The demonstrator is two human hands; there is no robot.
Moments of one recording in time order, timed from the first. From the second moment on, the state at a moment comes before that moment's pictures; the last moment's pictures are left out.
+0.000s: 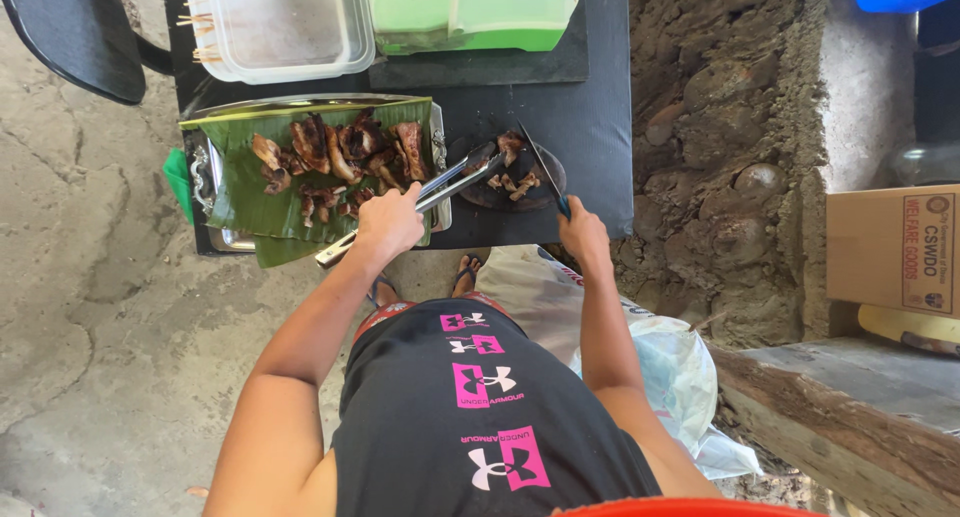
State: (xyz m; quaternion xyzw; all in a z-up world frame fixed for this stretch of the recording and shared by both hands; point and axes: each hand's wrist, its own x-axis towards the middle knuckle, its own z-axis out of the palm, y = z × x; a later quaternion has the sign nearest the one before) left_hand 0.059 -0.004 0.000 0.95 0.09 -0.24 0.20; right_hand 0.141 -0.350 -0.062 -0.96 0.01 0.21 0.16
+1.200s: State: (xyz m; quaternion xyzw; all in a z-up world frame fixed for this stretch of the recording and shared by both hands) left_hand 0.067 -0.027 -0.007 0.98 0.01 -0.18 0.12; right_hand 0.041 -0.321 -0.105 -0.95 0.01 0.21 0.23
